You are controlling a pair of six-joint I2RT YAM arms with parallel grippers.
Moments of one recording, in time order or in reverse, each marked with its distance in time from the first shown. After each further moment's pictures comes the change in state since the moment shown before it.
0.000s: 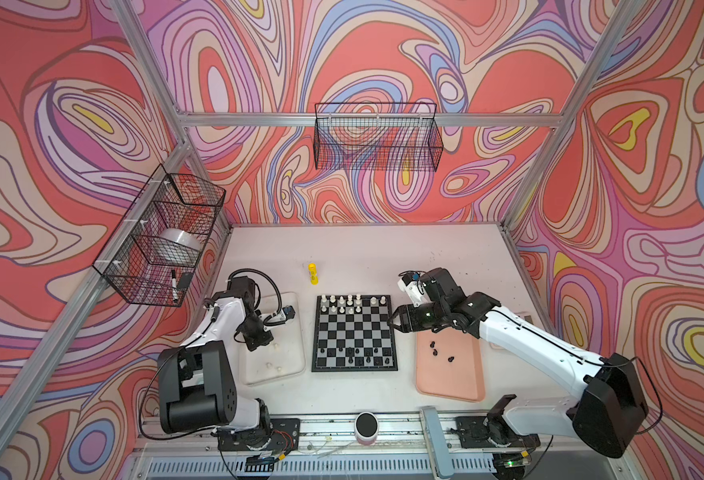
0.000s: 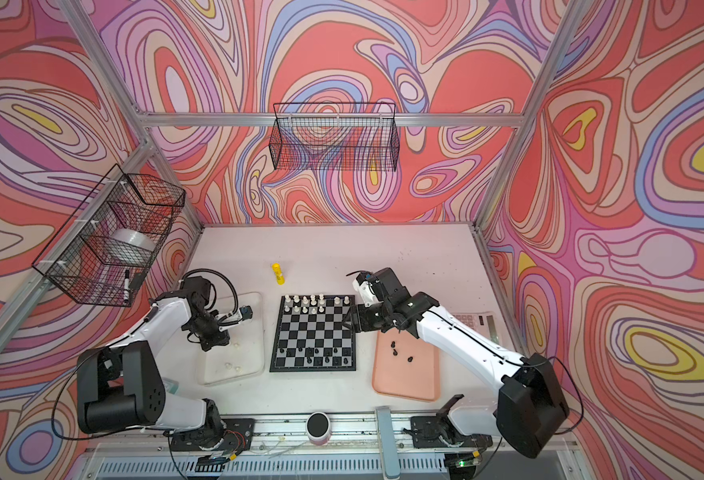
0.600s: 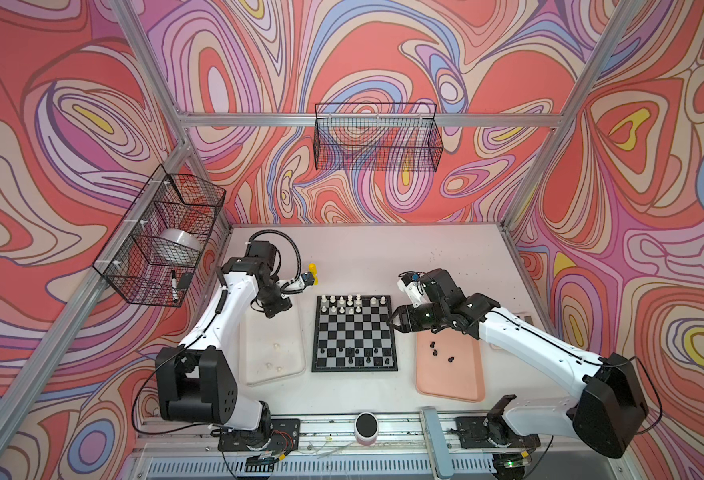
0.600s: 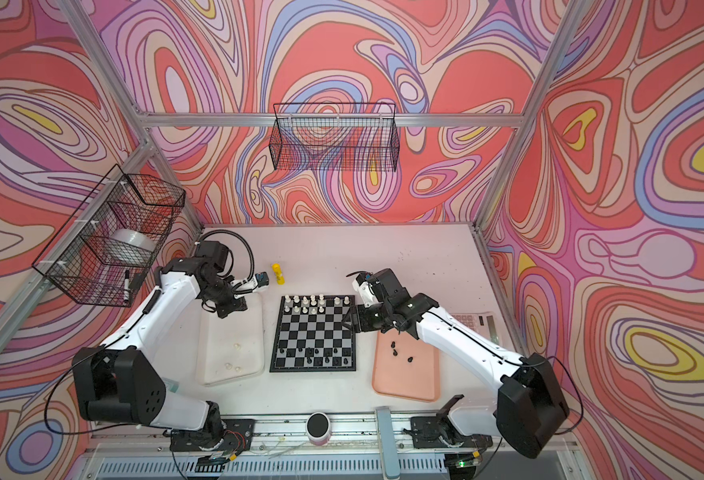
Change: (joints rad) left arm -0.277 0.064 0.401 -0.165 0.064 -0.172; right arm 0.000 0.000 -0.018 0.026 0.000 0.000
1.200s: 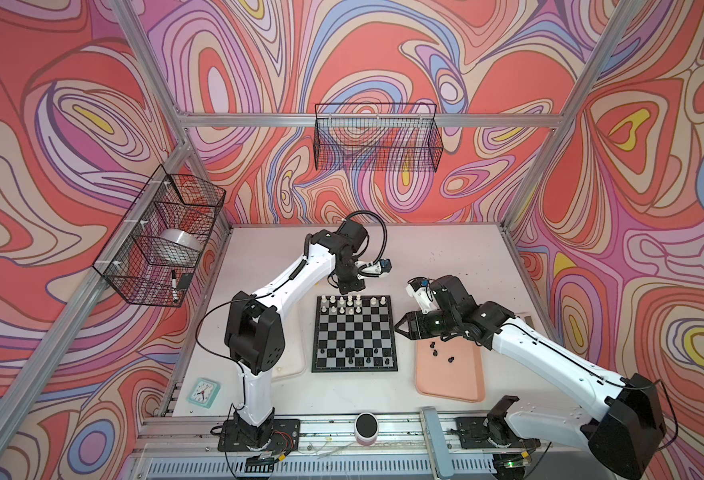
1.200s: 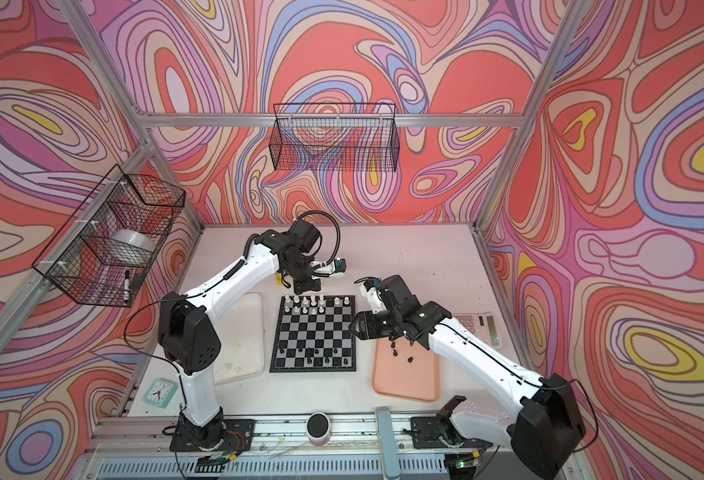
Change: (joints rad) left arm -0.463 0.454 0.522 -0.013 0.000 -0.184; right arm 0.000 -0.138 -0.057 -0.070 0.034 0.008
